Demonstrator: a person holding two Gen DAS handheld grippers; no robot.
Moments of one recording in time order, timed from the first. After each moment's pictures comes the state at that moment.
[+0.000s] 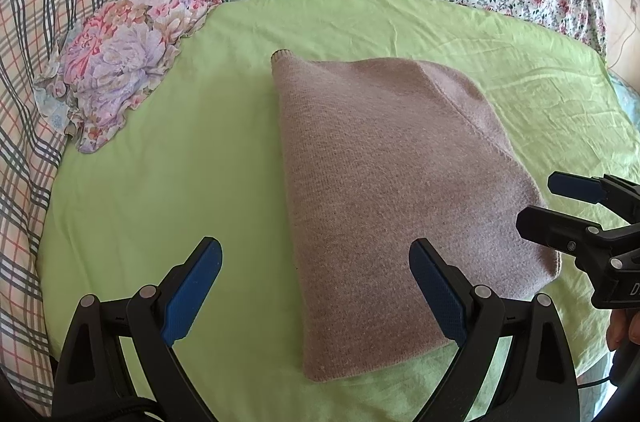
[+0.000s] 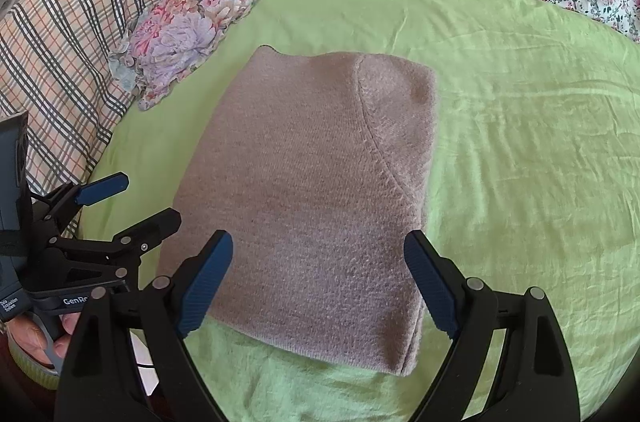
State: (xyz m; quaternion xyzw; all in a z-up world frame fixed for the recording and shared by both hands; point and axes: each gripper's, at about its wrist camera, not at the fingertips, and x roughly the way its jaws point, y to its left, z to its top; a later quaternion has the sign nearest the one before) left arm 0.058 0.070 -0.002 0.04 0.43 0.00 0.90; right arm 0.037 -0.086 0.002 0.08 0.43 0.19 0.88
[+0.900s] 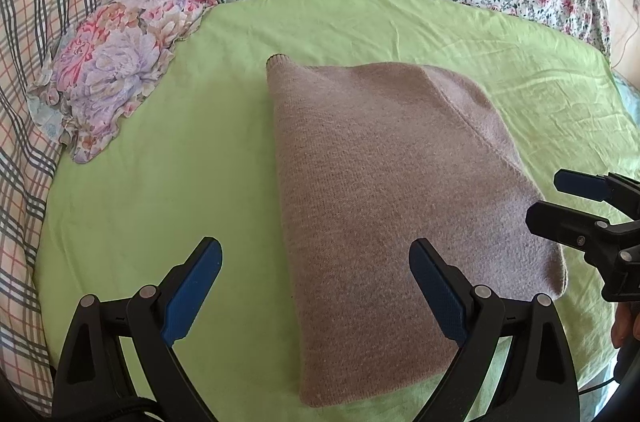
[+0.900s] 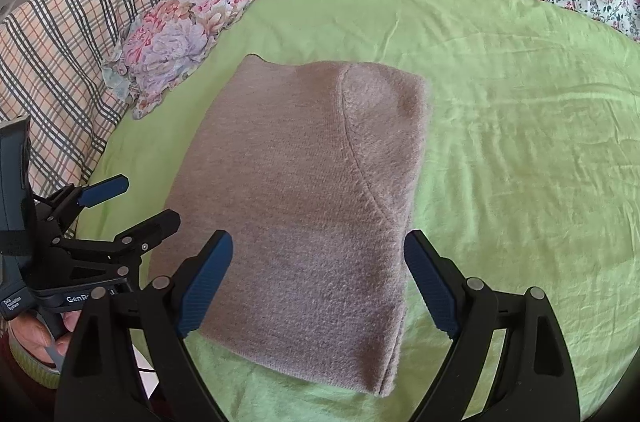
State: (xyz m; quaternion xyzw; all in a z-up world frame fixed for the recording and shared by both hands) left arm 0.079 0.066 -0.004 0.05 0.44 0.00 0.90; right arm 0.054 -0.098 -0.001 0.08 0.42 0.19 0.88
